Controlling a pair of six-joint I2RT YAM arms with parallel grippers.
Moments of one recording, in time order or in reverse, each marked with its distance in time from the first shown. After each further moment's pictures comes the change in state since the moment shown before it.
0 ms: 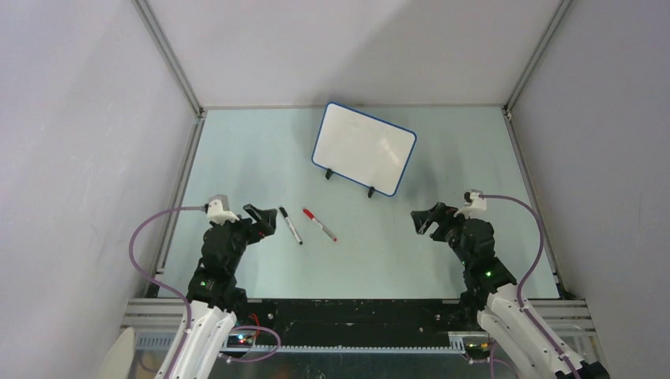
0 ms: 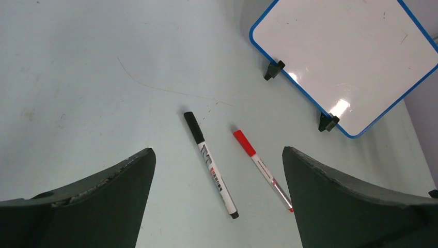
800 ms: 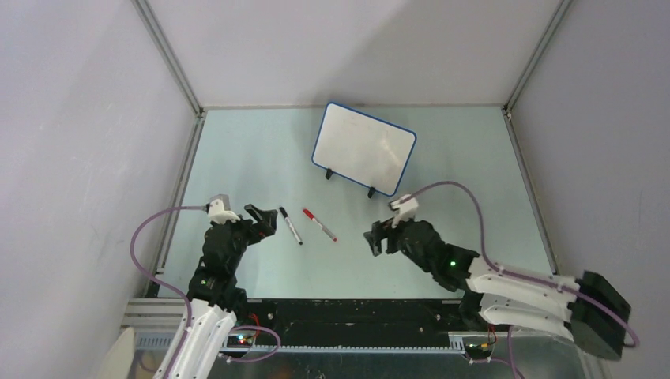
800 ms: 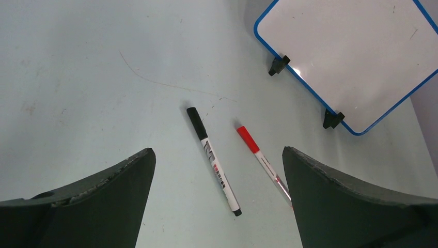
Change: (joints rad) left arm 0.000 0.022 0.000 -0.005 0.000 0.000; right arm 0.623 0.342 0.191 0.074 0.314 -0.212
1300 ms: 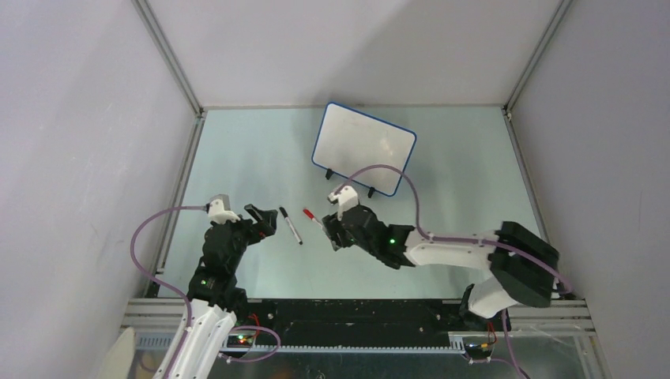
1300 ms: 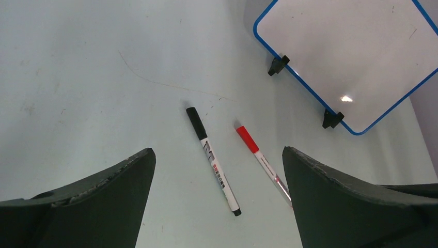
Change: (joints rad) left arm -0.001 -0.001 0.000 0.000 0.001 0.000; right arm 0.150 0.591 0.418 -0.026 0.006 -0.039
